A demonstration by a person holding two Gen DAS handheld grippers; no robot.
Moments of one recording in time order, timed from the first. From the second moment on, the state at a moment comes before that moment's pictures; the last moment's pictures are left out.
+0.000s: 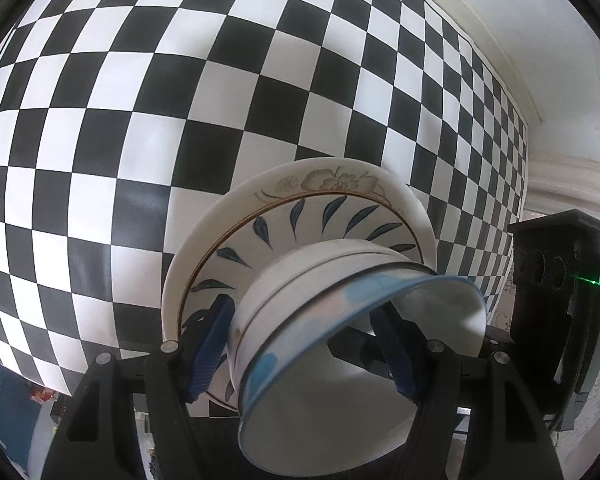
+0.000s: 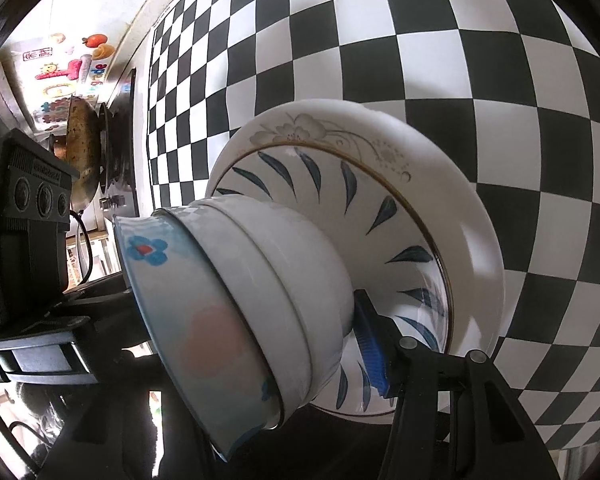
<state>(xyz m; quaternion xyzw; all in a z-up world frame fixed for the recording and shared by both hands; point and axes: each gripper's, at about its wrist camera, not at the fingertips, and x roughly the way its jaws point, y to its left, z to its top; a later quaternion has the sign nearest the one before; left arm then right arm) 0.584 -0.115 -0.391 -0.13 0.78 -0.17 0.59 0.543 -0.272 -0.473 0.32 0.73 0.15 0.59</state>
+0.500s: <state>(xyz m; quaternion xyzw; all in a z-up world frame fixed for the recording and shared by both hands) 0.585 -0.117 -0.384 -0.11 0.76 -0.17 0.61 0.545 -0.279 -0.464 0.31 0.73 0.14 0.59</state>
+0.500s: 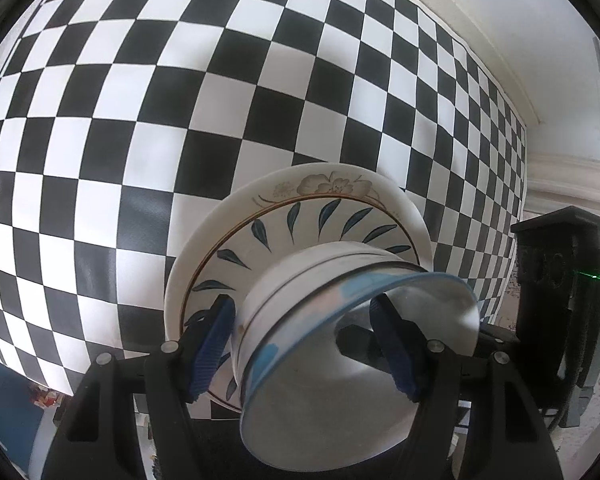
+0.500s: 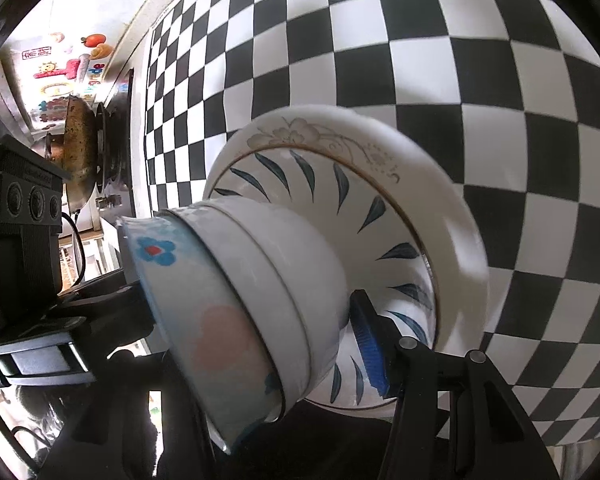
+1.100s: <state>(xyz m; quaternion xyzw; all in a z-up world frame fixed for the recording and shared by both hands) 0.576 -0.102 -0.336 -0.07 0.71 -0.13 0.69 0.535 -0.278 -0.405 0.21 0.71 0.11 0.66</state>
